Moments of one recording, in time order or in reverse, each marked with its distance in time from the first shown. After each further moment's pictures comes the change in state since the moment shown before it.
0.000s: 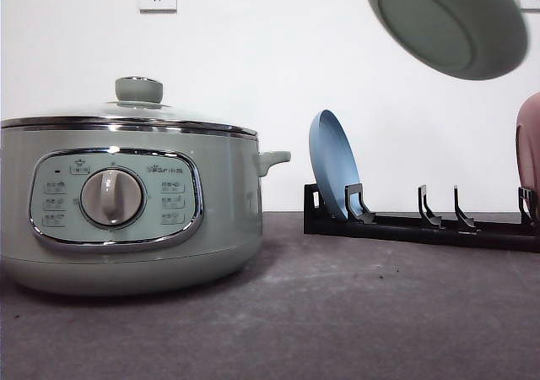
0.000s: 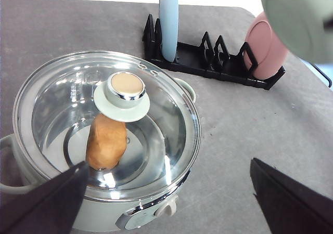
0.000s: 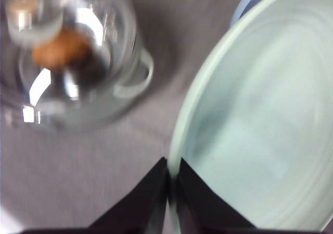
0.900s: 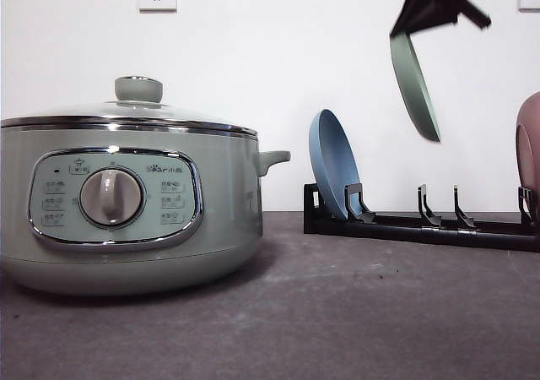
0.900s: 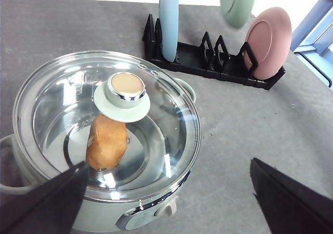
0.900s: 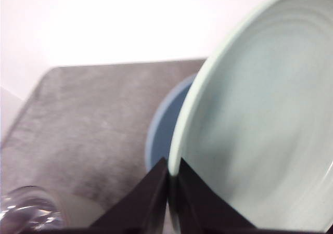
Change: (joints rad) left_arx 0.000 0.000 0.000 0.000 0.000 0.000; right_arx -0.478 0.283 0.011 0.739 -0.469 0.377
